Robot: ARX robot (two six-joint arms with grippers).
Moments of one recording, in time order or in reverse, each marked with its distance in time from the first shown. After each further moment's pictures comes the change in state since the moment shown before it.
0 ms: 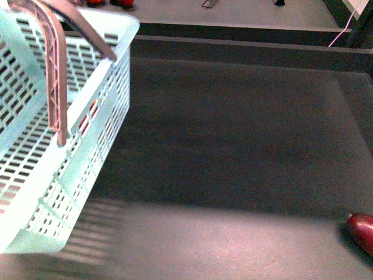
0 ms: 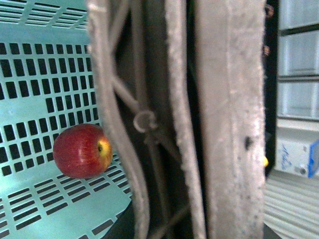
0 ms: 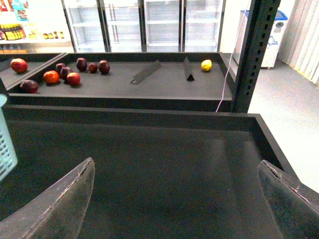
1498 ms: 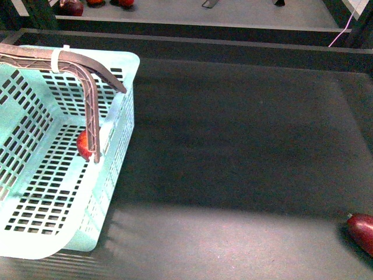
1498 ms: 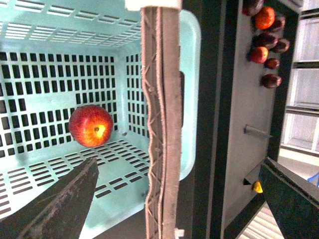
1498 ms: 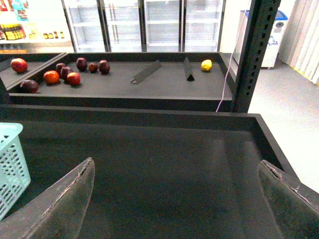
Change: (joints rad) left arm 0.040 -0.173 -0.147 -0.075 -0.027 -0.103; right arm 0.000 0.000 0.000 0.000 0.000 0.000
